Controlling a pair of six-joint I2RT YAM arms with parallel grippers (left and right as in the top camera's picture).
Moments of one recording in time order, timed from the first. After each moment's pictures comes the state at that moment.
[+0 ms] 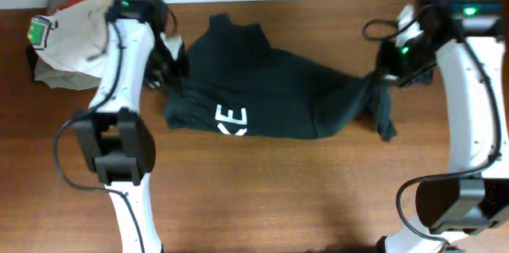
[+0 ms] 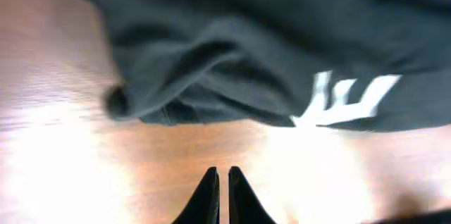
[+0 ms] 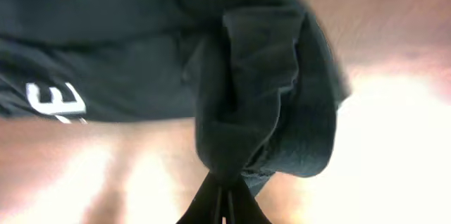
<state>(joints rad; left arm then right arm) -0.06 2.28 2.16 -1.59 0.18 -0.06 -0.05 1.82 1.96 -1.56 -0.17 0.19</state>
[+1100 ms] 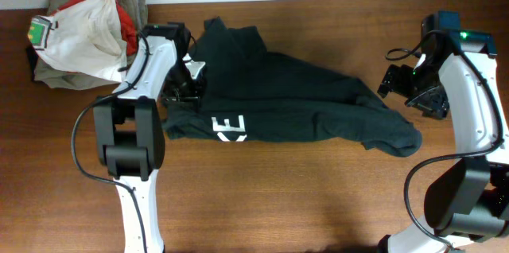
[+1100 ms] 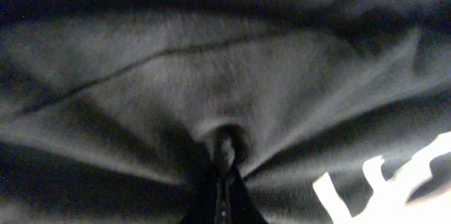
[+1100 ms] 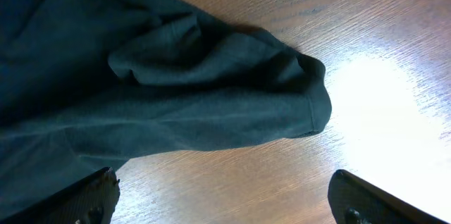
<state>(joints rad) -0.12 2.35 1.98 -1.40 0.19 0.08 -0.18 1.79 1.64 -1.34 0.03 0.35</state>
